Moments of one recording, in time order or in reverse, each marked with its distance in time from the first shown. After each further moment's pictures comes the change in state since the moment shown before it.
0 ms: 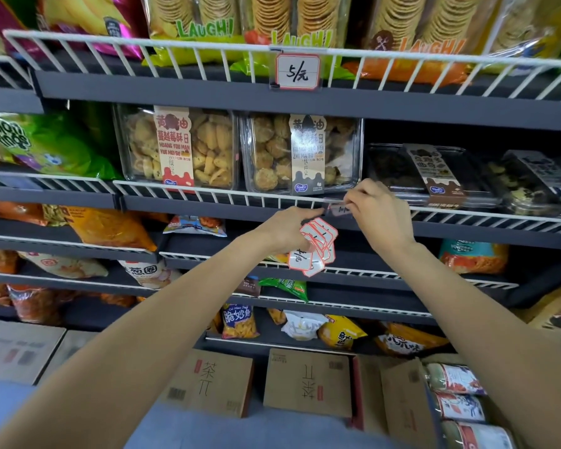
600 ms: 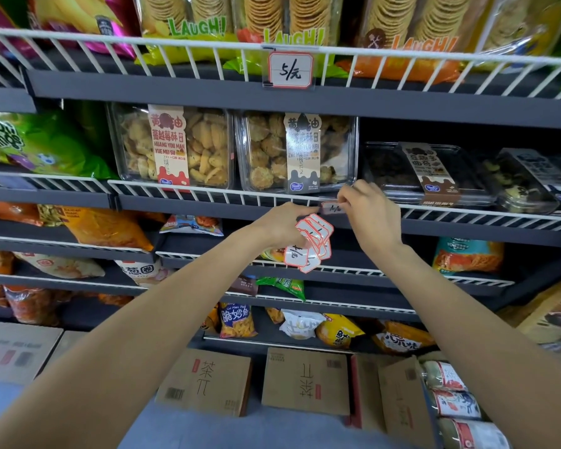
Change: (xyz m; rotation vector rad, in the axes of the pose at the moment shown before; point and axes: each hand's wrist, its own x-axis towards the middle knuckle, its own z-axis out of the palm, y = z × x) left_hand 0.003 0.002 -0.002 0.007 0.002 -0.013; right_hand 0.000 -0.007 0.008 0.006 0.075 0.072
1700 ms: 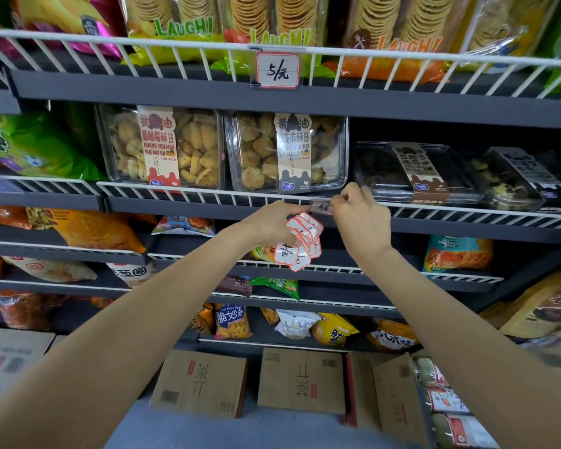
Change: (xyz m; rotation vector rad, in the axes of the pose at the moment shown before) left_hand -0.004 0.005 -0.005 0.038 -0.001 -0.010; right_hand -0.009 -0.010 -0.004 -0.270 -0.009 -0.047
